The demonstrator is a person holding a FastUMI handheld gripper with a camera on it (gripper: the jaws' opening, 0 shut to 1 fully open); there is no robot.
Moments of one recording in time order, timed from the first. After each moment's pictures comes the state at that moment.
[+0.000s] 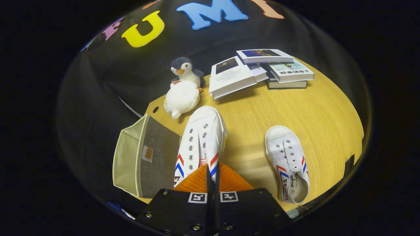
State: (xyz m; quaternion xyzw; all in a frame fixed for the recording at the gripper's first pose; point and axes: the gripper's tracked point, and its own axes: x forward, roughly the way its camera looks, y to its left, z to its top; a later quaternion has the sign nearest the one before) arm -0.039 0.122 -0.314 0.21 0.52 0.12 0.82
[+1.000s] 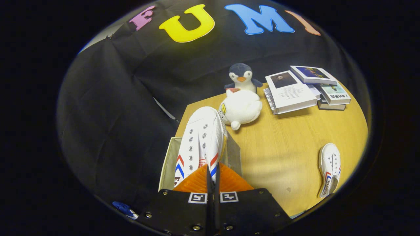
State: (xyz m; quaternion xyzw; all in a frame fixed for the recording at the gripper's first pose) arm -0.014 0.290 -0.231 0.20 0.49 0.21 0.82
